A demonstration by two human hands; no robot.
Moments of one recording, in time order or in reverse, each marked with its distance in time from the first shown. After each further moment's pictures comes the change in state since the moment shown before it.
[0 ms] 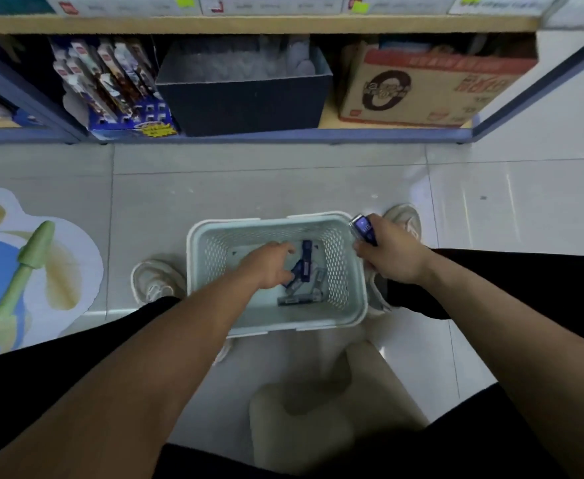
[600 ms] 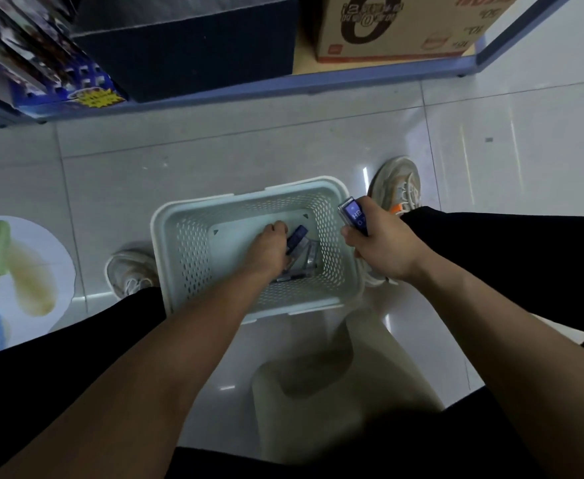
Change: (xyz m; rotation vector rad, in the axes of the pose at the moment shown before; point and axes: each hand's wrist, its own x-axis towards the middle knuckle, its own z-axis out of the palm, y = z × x) left_hand 0.056 -0.002 0.070 0.001 0.191 -0.005; right_hand -0.005 0.022 0.032 0.126 0.043 0.058
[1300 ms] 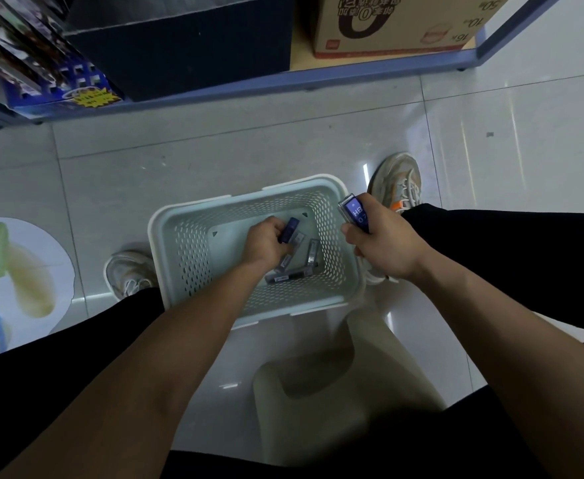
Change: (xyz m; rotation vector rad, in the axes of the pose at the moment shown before) left_hand 0.006 -0.001 -0.005 -0.414 0.063 -0.137; right_hand -0.001 0.000 -0.001 0.040 0.012 0.015
